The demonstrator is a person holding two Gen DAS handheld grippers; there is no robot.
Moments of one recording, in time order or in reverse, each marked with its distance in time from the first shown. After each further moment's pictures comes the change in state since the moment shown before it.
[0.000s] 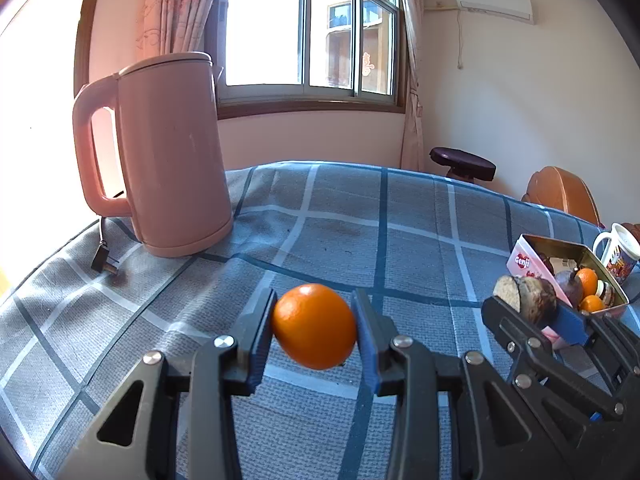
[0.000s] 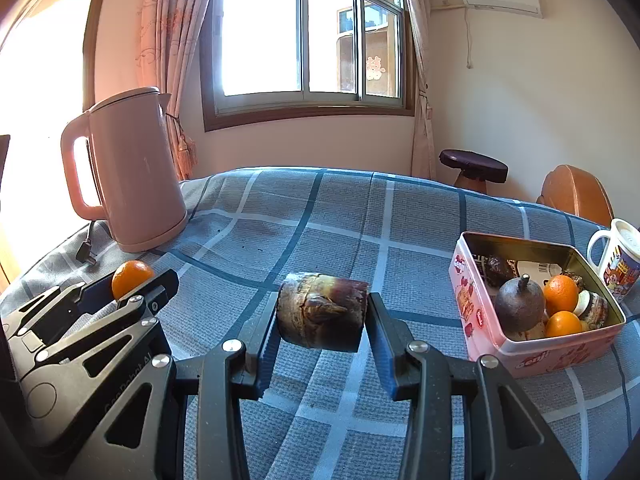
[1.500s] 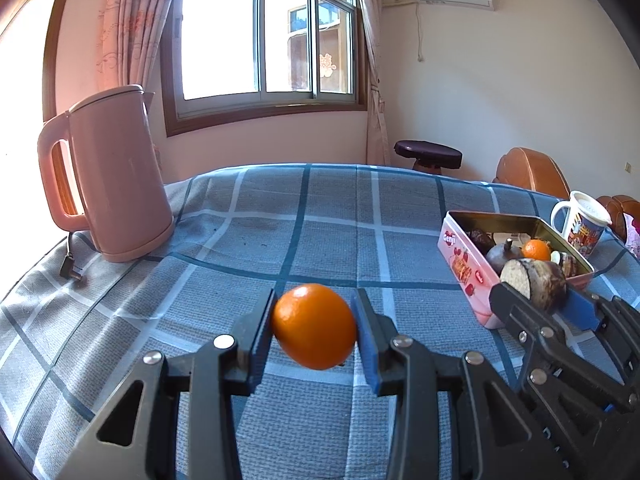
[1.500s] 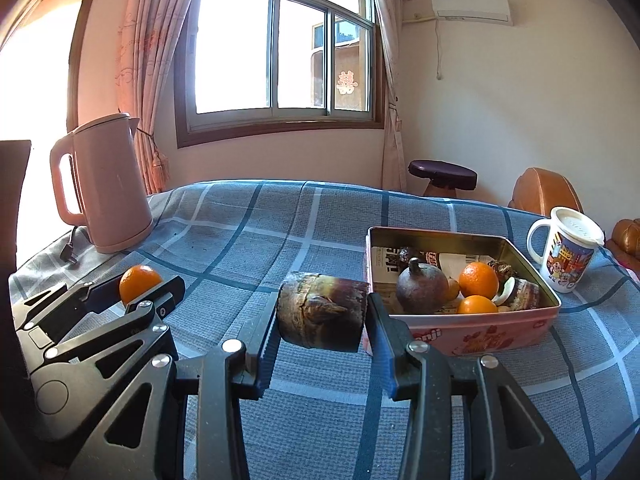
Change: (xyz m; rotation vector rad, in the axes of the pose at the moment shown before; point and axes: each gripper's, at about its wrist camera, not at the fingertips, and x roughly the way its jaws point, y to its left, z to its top) left arm -0.029 -0.078 -0.017 0.088 -0.015 -0.080; right arm -0.049 -0.065 -0.020 0.021 -0.062 -0.083
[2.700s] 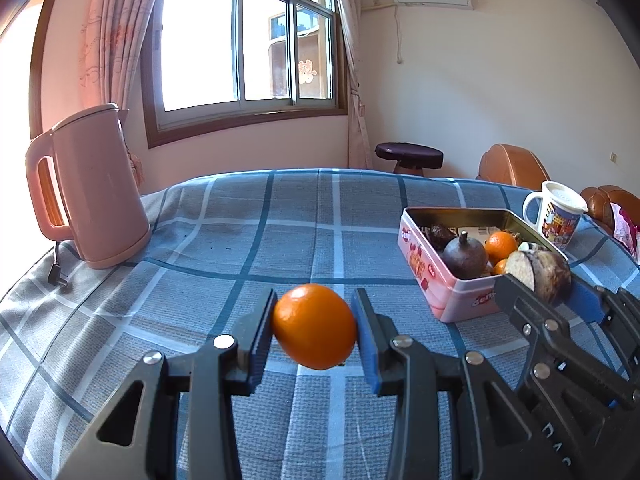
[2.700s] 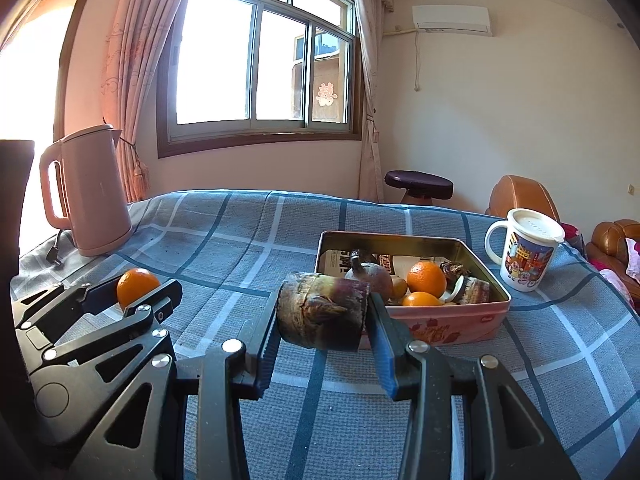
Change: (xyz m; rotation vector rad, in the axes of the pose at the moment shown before) left arm -0.016 -0.037 -0.007 0.039 -0.023 -0.046; right arm -0.028 -0.032 -0.010 0.007 -0.043 -0.082
